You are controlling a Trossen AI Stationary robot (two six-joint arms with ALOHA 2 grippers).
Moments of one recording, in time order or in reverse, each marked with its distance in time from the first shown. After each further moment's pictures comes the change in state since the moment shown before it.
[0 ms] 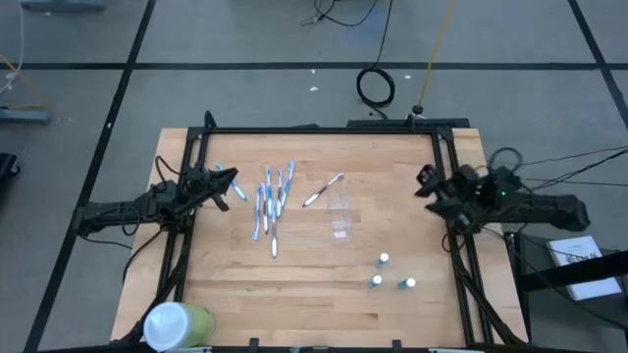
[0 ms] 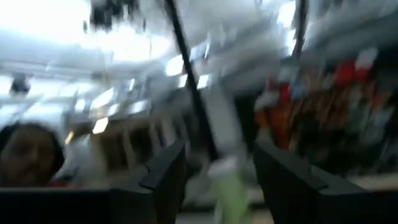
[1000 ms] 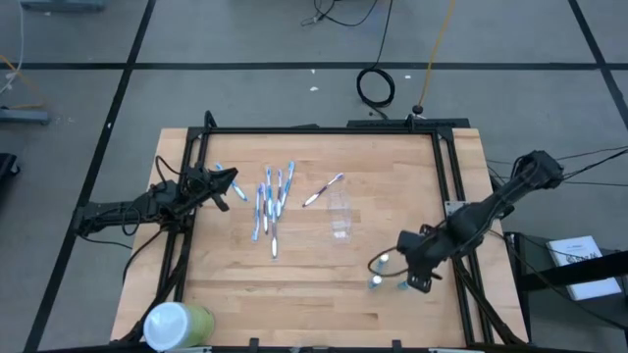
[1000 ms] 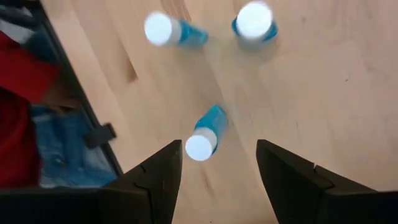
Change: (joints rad) left arm 0.000 0.000 0.000 0.003 0.000 0.000; right arm 0.685 0.893 0.688 -1.485 0.340 0.583
